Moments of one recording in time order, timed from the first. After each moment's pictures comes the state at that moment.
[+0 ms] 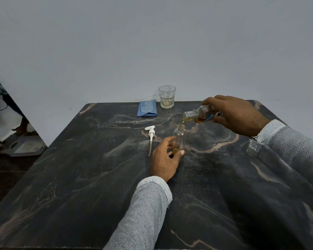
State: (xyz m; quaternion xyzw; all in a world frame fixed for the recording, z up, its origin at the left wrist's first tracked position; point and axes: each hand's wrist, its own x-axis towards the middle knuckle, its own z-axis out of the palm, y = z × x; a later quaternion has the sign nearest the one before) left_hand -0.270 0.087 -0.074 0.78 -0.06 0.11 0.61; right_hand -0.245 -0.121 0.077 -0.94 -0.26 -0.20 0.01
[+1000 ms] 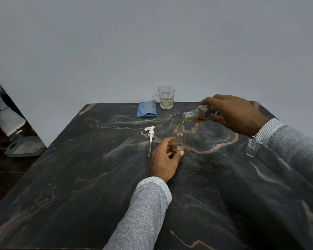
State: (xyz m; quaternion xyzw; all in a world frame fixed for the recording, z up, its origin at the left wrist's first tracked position) left_hand -0.266 0.086 -0.079 0.78 -0.06 0.12 0.61; right_hand -0.244 -0.121 0.080 -0.94 -0.26 -0.21 0.00
